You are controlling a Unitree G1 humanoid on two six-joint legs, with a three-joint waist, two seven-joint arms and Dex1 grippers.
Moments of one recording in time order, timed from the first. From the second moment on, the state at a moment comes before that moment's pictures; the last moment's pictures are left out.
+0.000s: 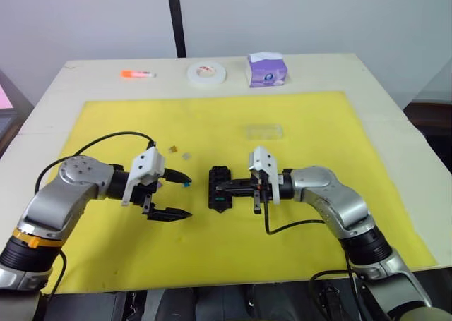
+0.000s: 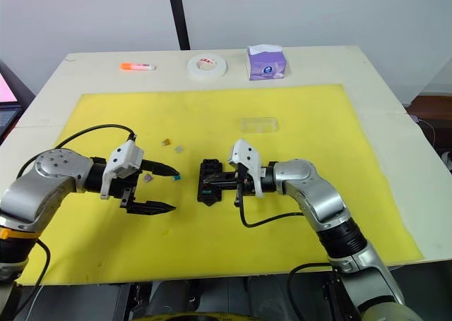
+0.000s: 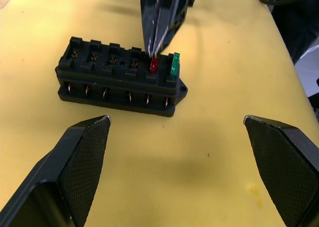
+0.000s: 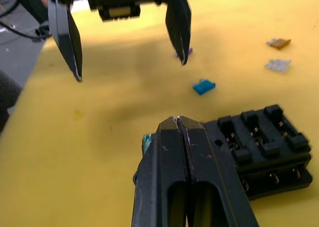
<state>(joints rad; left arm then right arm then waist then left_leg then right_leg) -0.37 0.87 -0.10 -0.22 -0.48 0.49 -1.31 -0.47 -0.47 0.29 -0.16 0.36 0.53 1.03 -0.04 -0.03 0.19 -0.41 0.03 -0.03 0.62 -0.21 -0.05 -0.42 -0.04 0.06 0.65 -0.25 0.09</state>
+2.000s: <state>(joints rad) -0.47 1.00 0.25 0.66 -0.41 0.40 -1.31 -0.39 -0.96 -0.28 0.15 0.48 0.58 0.99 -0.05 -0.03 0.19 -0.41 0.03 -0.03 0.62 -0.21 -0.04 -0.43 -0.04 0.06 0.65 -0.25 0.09</state>
